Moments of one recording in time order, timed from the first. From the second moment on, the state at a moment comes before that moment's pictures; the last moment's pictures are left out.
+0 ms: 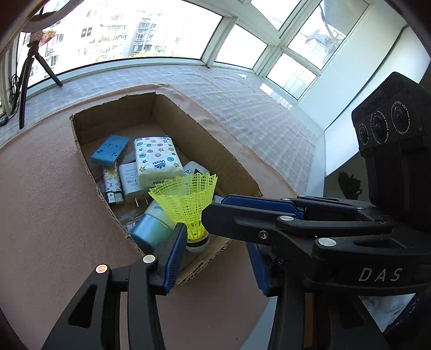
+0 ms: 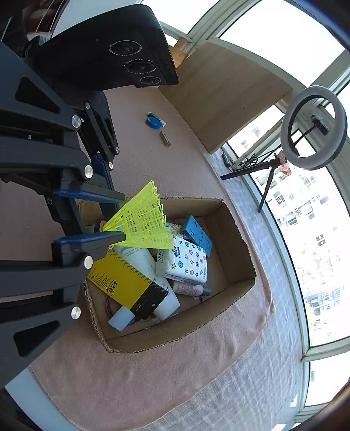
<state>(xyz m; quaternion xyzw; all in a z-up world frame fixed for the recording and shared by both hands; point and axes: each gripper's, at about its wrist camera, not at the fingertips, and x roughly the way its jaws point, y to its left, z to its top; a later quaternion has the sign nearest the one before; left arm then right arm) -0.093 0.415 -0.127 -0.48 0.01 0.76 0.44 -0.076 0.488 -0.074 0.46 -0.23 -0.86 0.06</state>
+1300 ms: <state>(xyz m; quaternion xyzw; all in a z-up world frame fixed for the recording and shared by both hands) -0.169 0.165 -0.135 -0.49 -0.06 0.84 0.21 -0.153 0.379 -0.065 0.45 -0.16 -0.87 0.12</state>
